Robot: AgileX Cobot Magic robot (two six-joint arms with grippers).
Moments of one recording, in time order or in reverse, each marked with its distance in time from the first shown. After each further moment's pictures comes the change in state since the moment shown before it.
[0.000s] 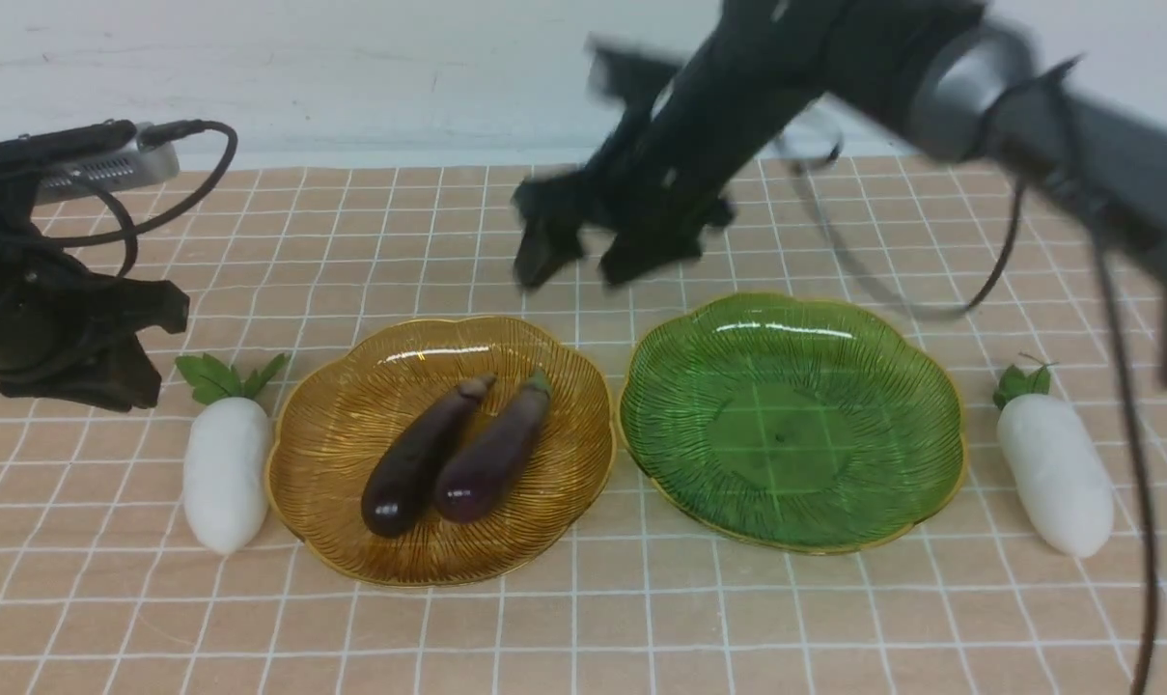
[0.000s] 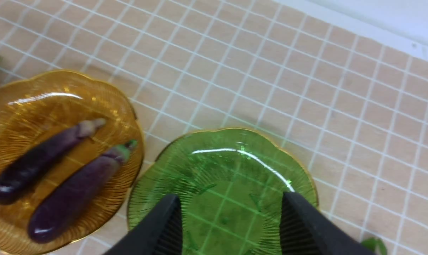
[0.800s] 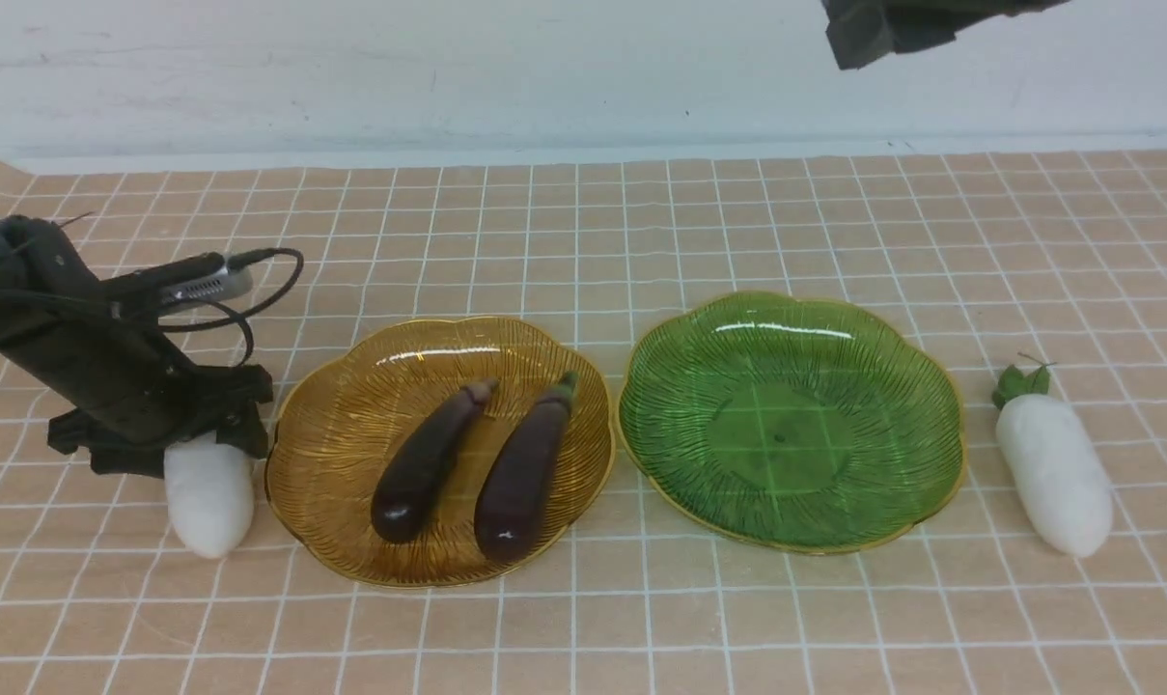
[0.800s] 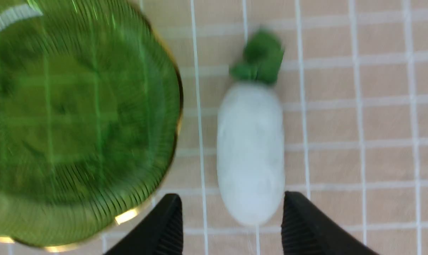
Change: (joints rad) right arm -0.463 -0.001 0.529 0.141 -0.022 0.014; left arm -0.660 0.035 -0.516 -0.250 0.152 0.129
